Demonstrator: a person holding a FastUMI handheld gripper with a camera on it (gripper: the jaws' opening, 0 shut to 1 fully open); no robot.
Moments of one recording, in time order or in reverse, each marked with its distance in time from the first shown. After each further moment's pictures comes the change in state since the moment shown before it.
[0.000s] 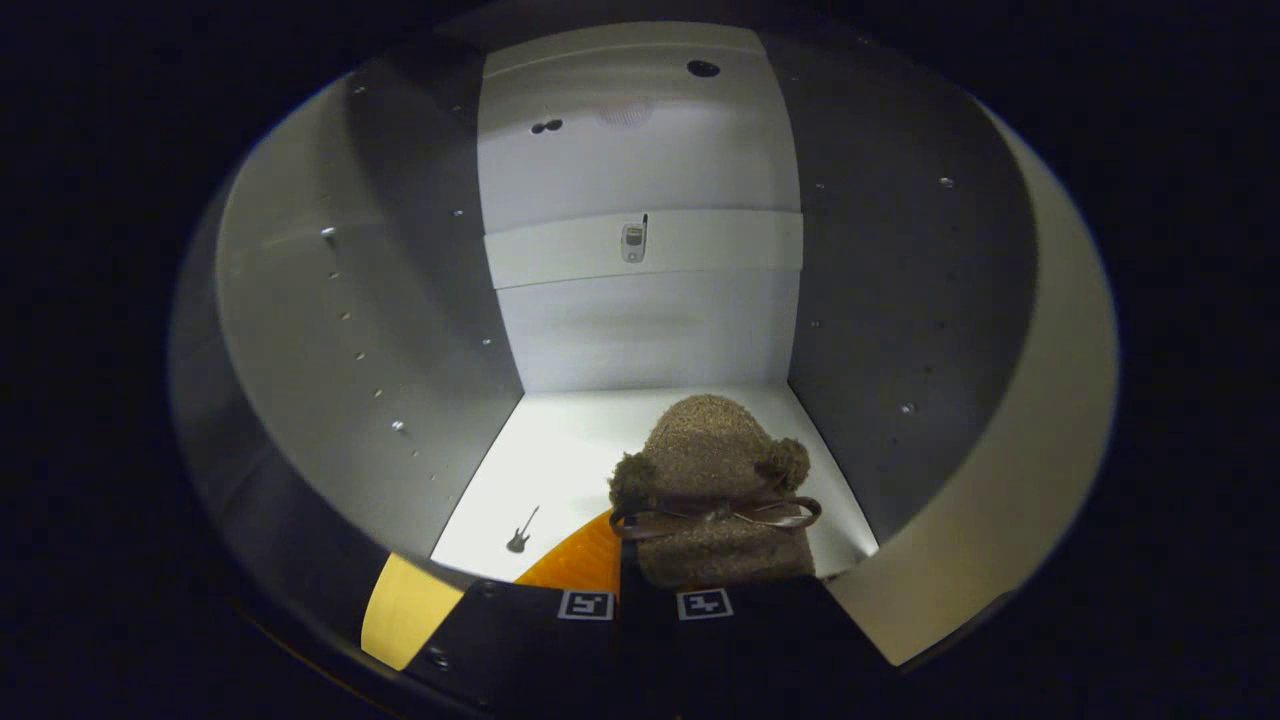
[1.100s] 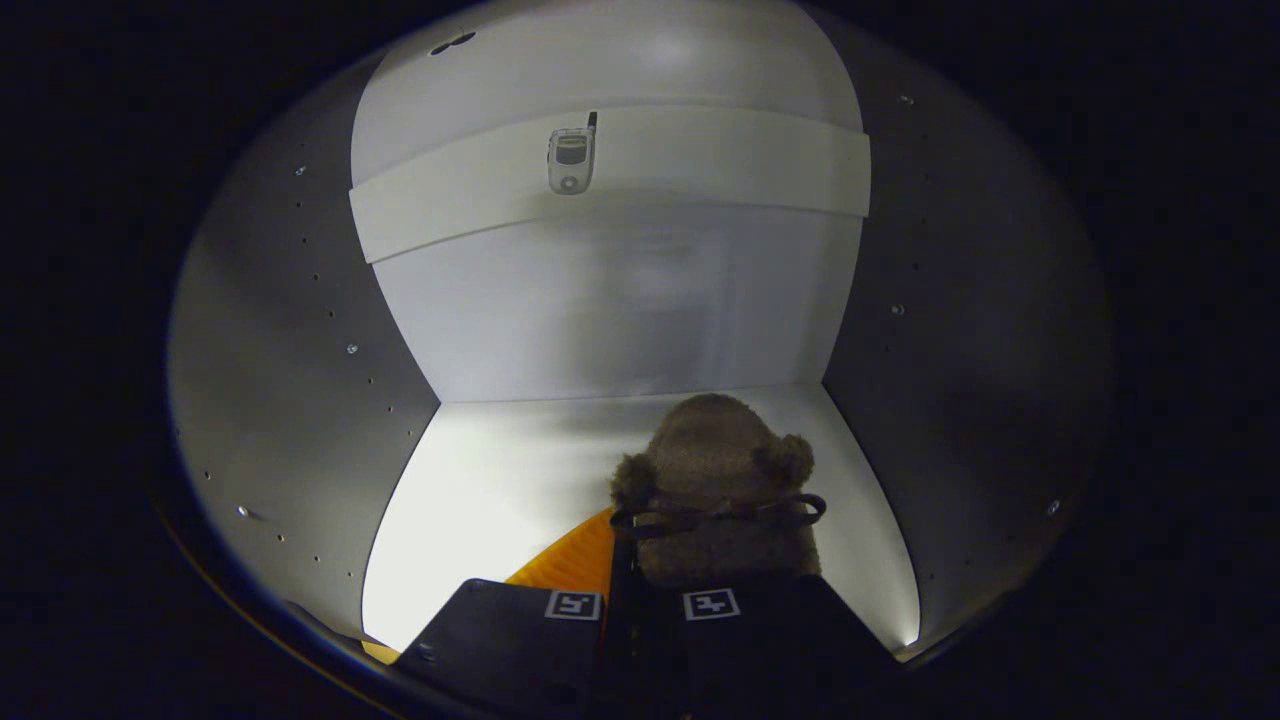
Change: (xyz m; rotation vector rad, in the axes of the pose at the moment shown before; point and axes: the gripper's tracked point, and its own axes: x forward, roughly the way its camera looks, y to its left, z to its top) arm 0.118 -0.018 0.002 0.020 0.143 -0.045
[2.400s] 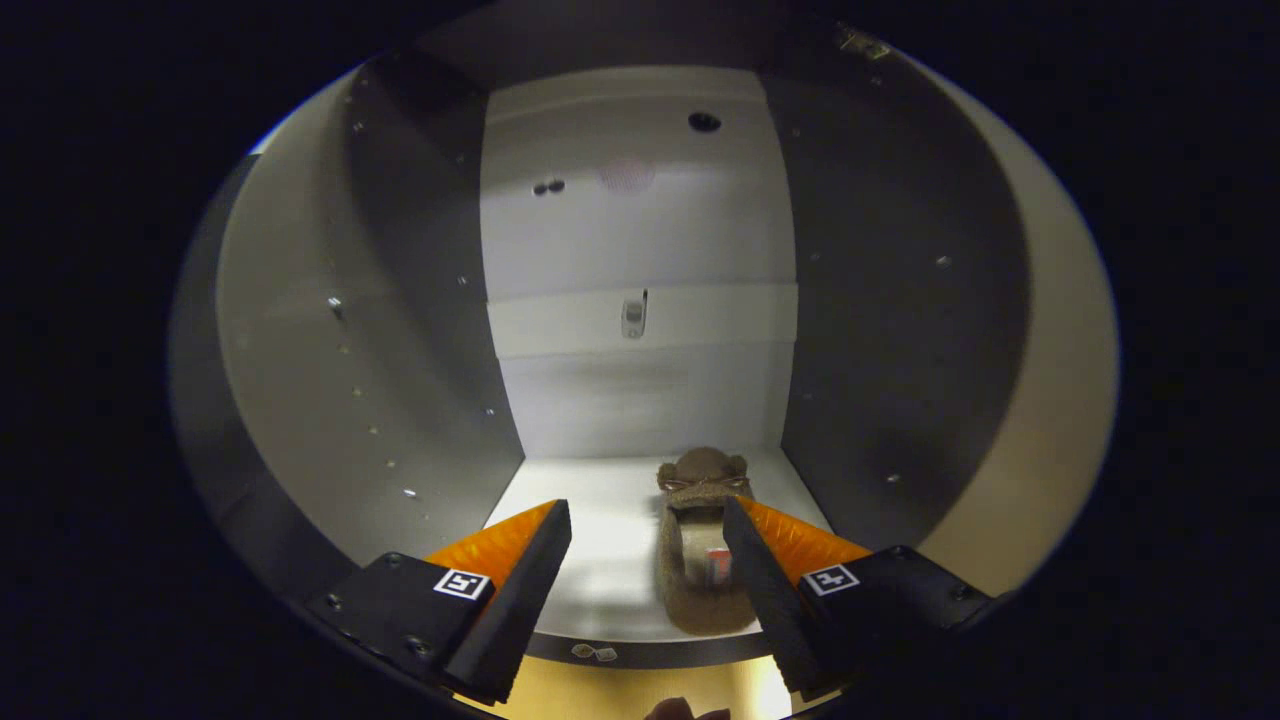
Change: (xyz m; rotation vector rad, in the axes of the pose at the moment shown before) arm -0.181 0.020 0.023 -0.005 -0.373 0.053
